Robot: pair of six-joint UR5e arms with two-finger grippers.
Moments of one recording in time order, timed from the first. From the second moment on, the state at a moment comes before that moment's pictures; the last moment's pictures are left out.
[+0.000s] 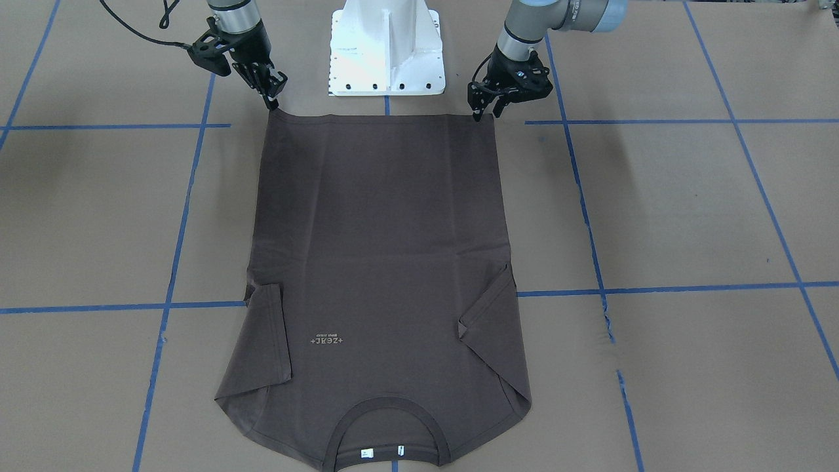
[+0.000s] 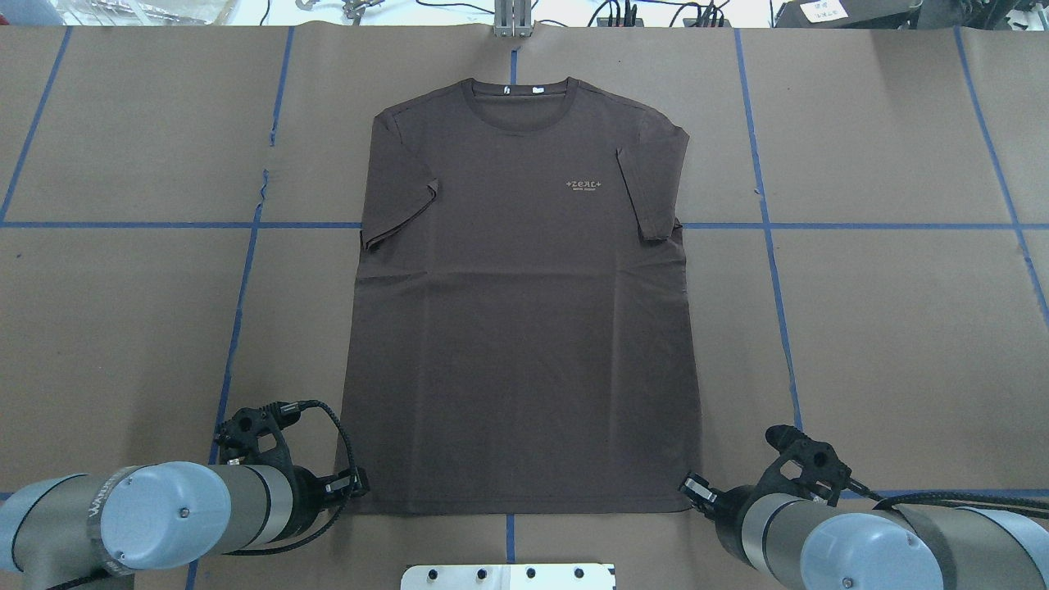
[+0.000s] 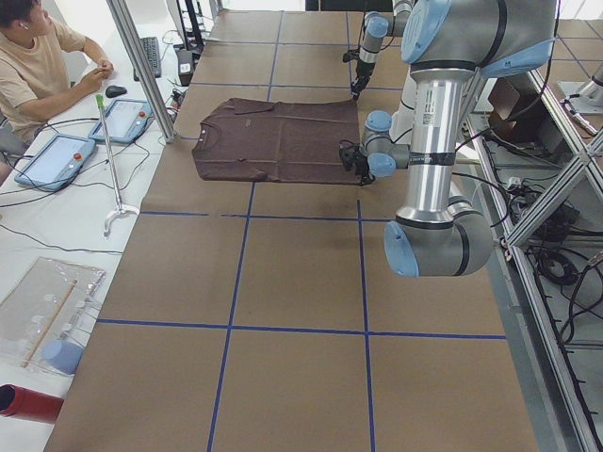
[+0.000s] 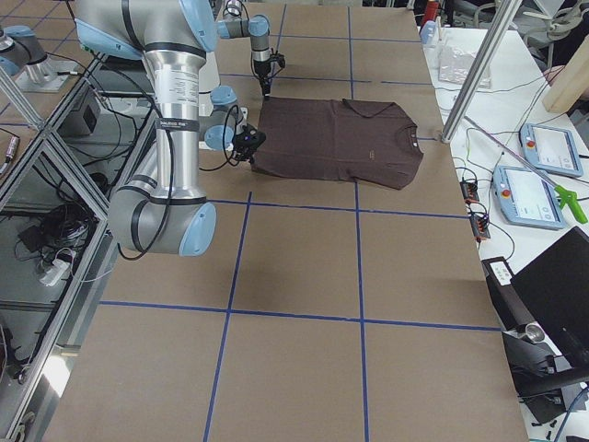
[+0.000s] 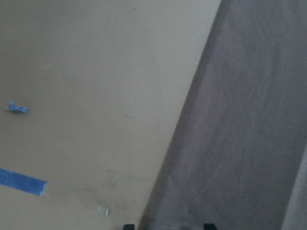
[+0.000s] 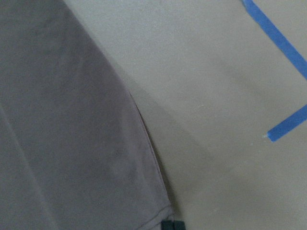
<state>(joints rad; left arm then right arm) -0.13 -1.68 -2.03 -1.96 -1.61 -1.82 0.05 -1.58 2.20 -1.33 1.43 2.18</state>
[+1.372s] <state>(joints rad) -0.10 -1.67 -2.19 -1.85 -1.61 -1.89 0.06 -1.61 2.25 -1.33 1.46 2.19</state>
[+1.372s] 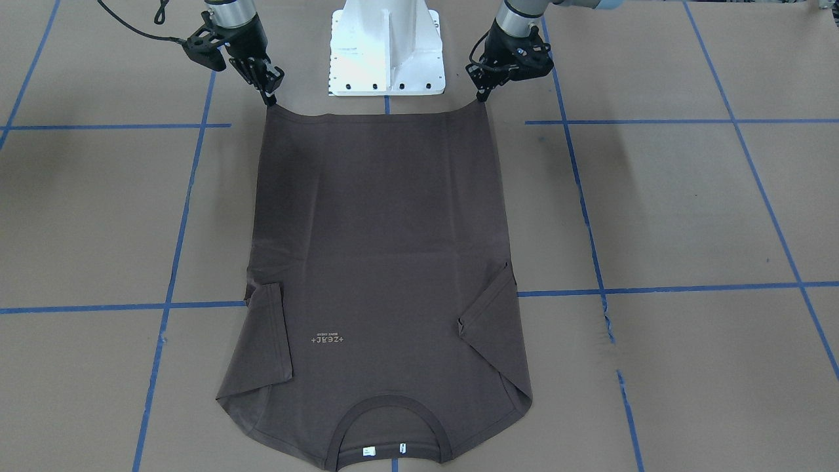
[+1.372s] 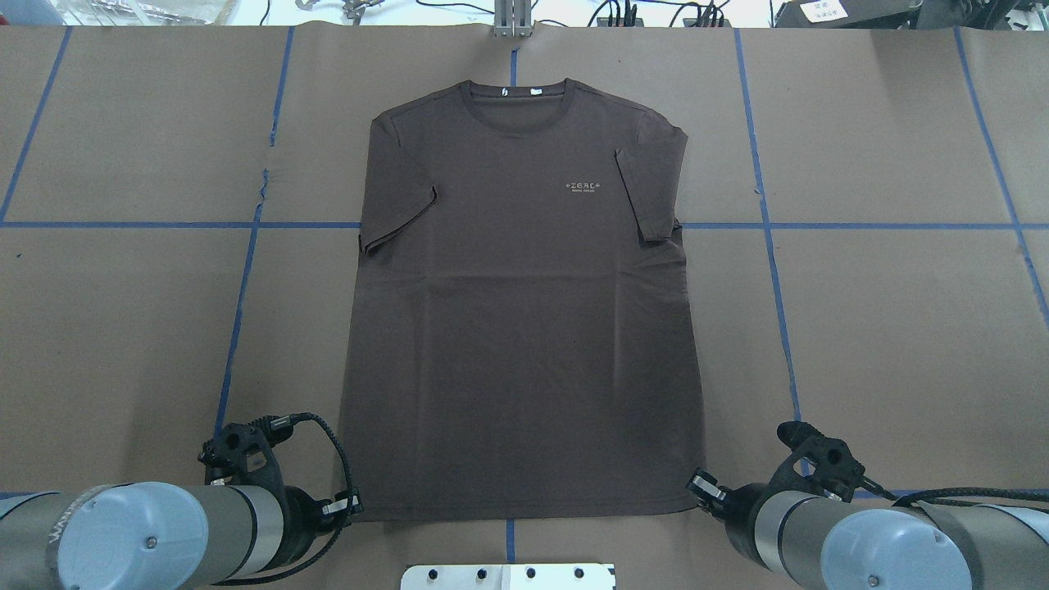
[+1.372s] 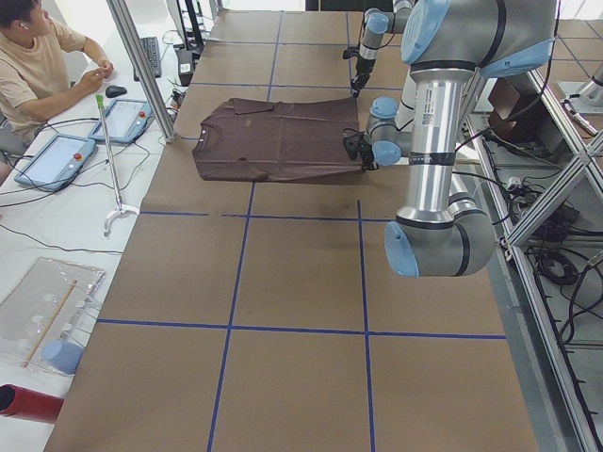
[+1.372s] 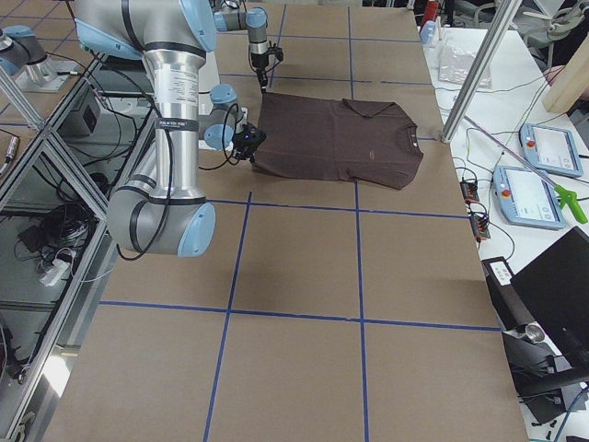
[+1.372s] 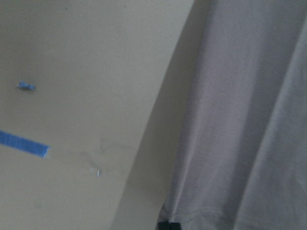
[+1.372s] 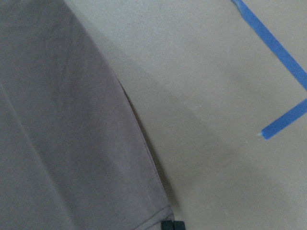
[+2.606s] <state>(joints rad) -0.54 -1.95 -2.03 -1.71 -1.62 -1.54 0.50 -1.32 2.05 -1.34 1.53 1.81</state>
